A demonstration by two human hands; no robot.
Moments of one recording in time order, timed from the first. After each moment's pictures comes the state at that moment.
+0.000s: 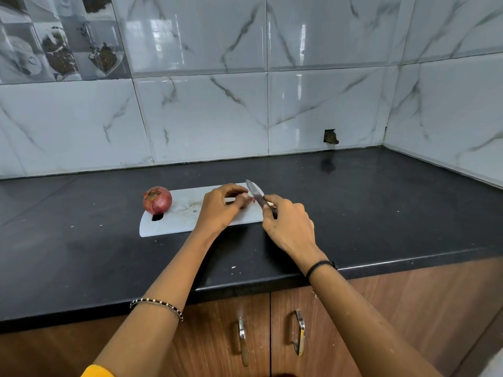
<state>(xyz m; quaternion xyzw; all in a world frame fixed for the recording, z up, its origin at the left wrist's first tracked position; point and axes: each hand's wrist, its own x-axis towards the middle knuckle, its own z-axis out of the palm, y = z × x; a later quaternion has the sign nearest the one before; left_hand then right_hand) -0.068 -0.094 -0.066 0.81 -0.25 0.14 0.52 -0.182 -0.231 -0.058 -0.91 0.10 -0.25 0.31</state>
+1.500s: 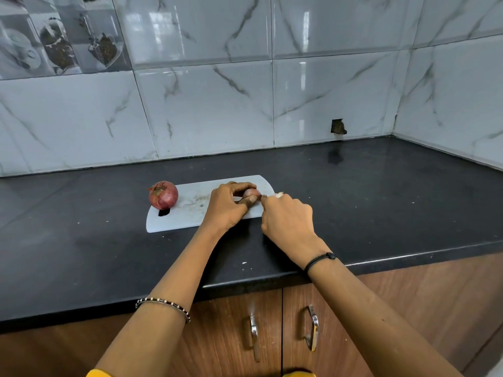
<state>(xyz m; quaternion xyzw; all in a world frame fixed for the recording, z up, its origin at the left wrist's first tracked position) -0.070 -0.092 -0.067 0.83 -0.25 0.12 0.48 -0.174 -0.206 -0.051 -0.98 0.09 -0.20 0.00</state>
